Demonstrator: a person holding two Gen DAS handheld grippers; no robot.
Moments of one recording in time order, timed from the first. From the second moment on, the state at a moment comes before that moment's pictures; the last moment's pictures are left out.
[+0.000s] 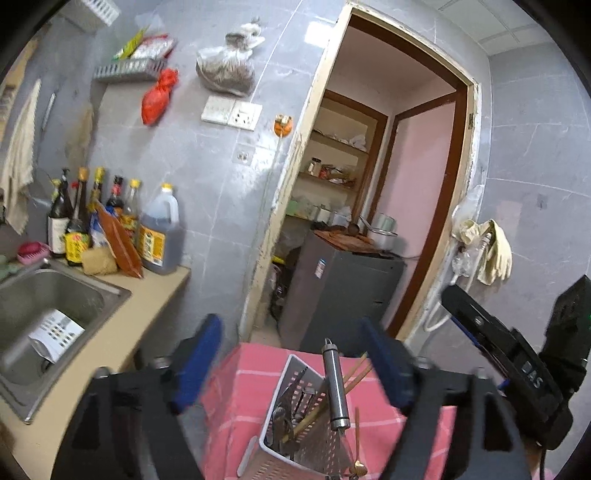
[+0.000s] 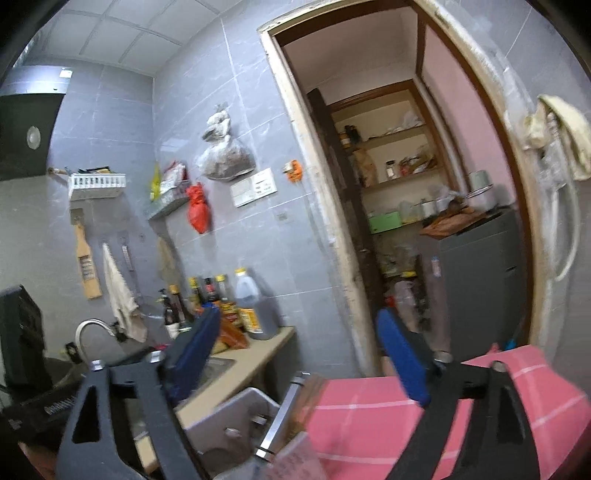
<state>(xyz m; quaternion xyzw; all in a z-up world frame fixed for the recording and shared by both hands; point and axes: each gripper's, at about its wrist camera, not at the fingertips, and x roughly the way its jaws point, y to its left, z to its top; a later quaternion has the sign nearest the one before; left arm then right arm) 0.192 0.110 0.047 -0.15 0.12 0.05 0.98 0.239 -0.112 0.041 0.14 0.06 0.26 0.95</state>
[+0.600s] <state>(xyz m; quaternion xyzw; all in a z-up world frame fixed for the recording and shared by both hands) 0.148 0.001 0.052 -0.07 0.12 0.07 0.99 0.180 -0.221 0.039 0.01 0.16 -0.01 0.99</state>
